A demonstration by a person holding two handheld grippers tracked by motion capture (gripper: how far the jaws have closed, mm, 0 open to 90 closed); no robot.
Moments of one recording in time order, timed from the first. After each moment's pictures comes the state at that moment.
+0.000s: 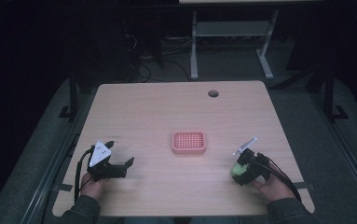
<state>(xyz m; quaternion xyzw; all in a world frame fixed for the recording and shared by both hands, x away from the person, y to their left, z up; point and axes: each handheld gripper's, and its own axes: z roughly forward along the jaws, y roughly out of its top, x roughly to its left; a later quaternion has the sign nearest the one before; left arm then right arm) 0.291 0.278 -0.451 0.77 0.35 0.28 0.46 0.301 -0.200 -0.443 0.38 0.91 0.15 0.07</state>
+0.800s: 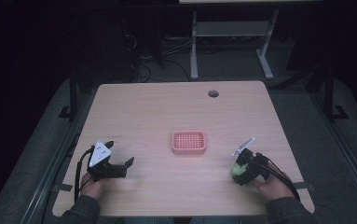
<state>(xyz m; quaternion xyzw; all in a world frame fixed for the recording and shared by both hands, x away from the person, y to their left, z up) 0.291 0.278 -0.450 0.77 0.35 0.28 0.46 0.302 -0.197 -0.444 0.37 0.92 0.14 0.08</state>
